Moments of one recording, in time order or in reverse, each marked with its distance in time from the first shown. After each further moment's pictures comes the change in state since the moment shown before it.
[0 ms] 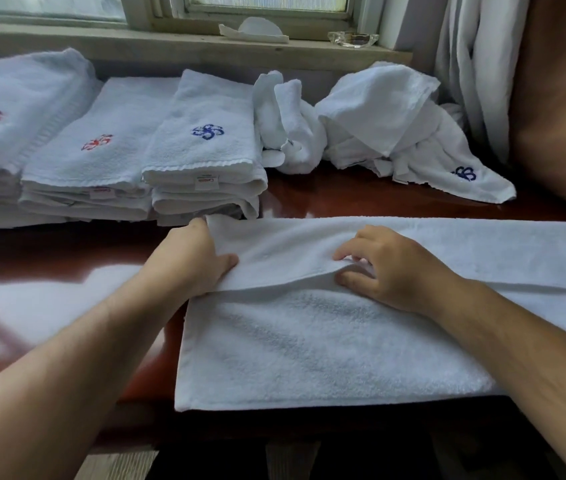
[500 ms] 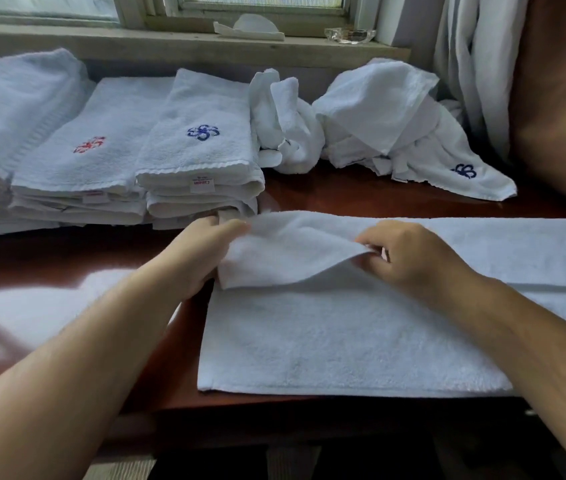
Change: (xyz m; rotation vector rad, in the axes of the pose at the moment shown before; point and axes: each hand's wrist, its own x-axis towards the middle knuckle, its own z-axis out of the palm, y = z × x) left_hand 0.015 0.016 0.008 -1.025 -0.256 -0.099; right_hand 0.001 0.016 -0.004 0.086 0.174 0.050
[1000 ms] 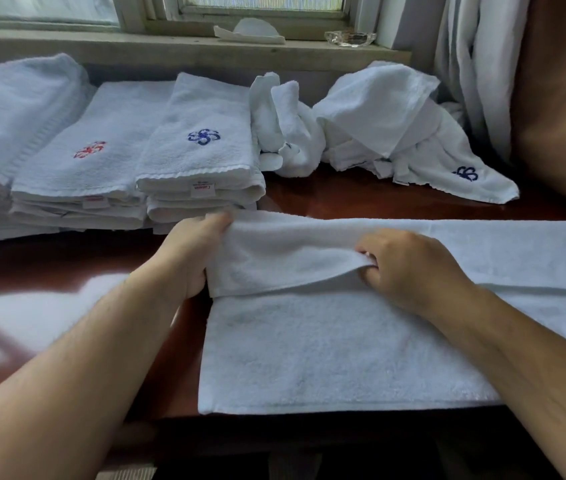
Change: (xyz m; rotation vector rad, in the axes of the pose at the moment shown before) left_hand 0.012 0.001 -0.003 -0.249 0.138 -0.064; right_hand 0.000 -0.016 0.006 -0.293 0.007 0.088
